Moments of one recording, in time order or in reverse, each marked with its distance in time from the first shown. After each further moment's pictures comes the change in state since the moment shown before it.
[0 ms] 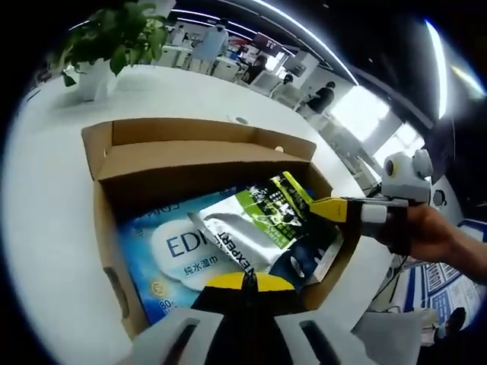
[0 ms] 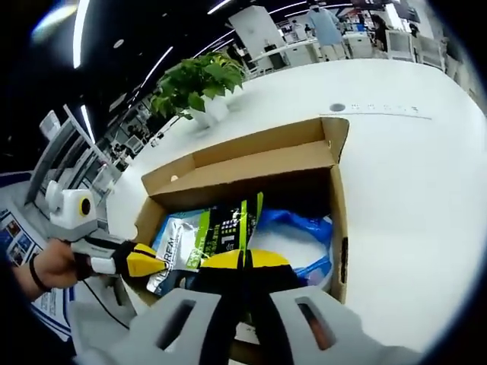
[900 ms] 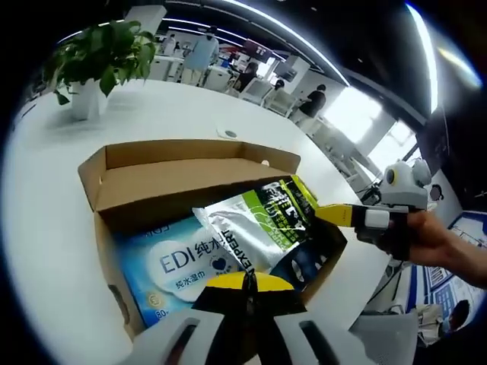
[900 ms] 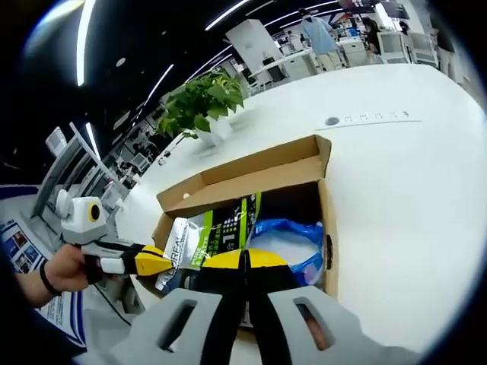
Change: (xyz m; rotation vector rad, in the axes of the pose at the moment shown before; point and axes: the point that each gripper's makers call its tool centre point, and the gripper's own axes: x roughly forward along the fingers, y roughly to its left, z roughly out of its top) left arm -0.015 -0.025 0.021 0.050 -0.050 -0.019; right arm -0.037 0.004 0.015 0.053 -0.101 0.039
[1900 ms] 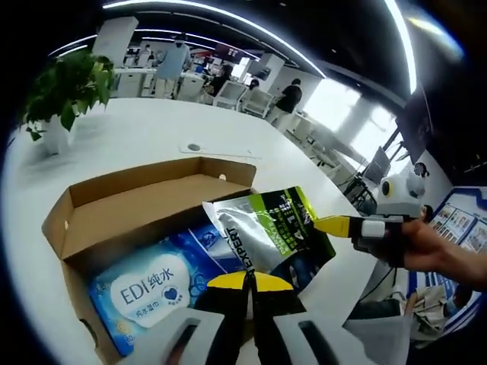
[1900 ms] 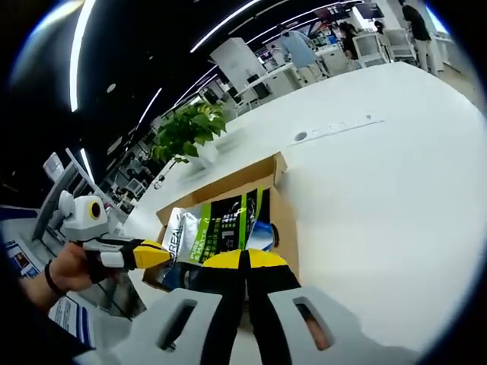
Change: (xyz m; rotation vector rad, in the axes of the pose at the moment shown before) left arm 0.015 -0.069 0.020 0.127 0.005 -0.071; right arm -0.066 -0.035 0.004 0.103 -0.127 -0.042
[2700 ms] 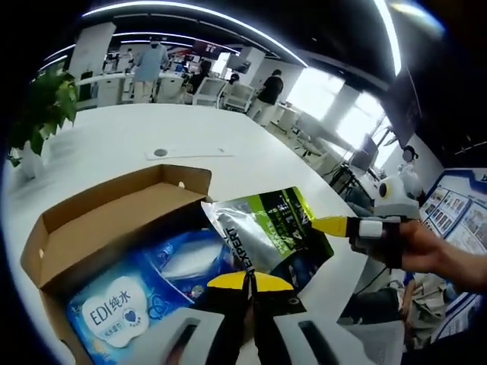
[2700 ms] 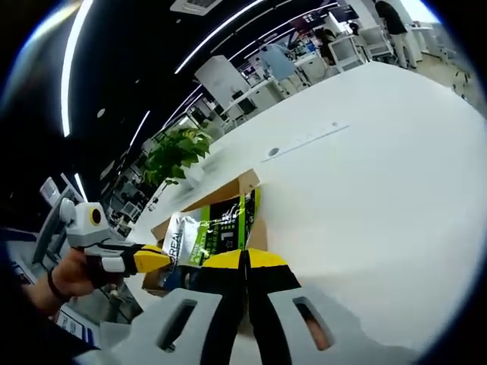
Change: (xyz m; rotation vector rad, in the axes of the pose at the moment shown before) left arm 0.040 -0.049 0.014 0.081 0.045 -0.064; right arm -0.053 -0.044 0.010 0.081 -0.088 -0.047
